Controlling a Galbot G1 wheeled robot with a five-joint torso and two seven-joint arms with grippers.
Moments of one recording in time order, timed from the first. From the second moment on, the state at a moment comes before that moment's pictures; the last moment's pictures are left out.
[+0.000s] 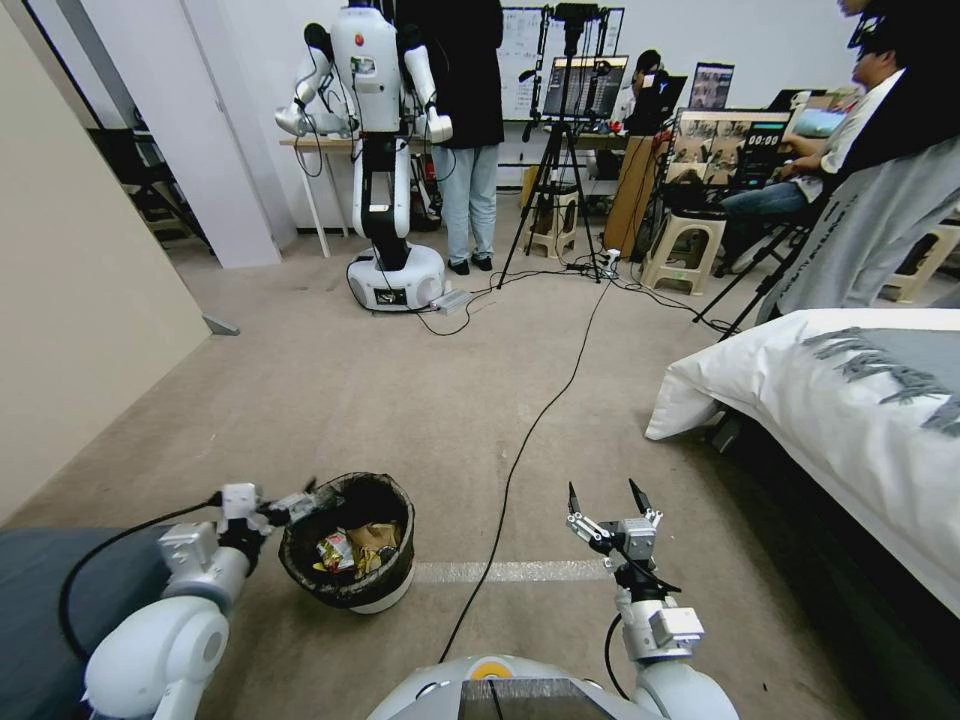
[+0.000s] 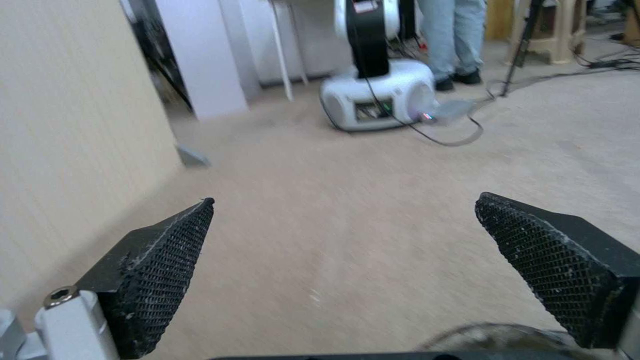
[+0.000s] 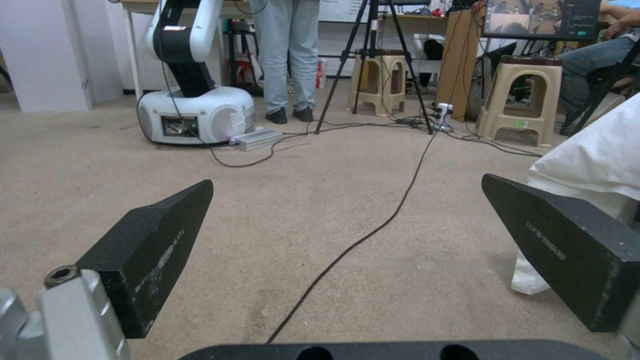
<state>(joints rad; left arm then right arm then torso) 1.81 -1.32 -0.96 -2.33 -0.28 0.16 -0.05 -1.87 1.42 0.41 2.29 -0.02 0.13 0.18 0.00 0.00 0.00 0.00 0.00</state>
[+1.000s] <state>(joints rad) 1.98 -1.43 -0.90 -2.35 -0.17 -0.09 -0.05 -1.90 1.48 0.44 2.30 -0.09 0.15 0.20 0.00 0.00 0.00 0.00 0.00</state>
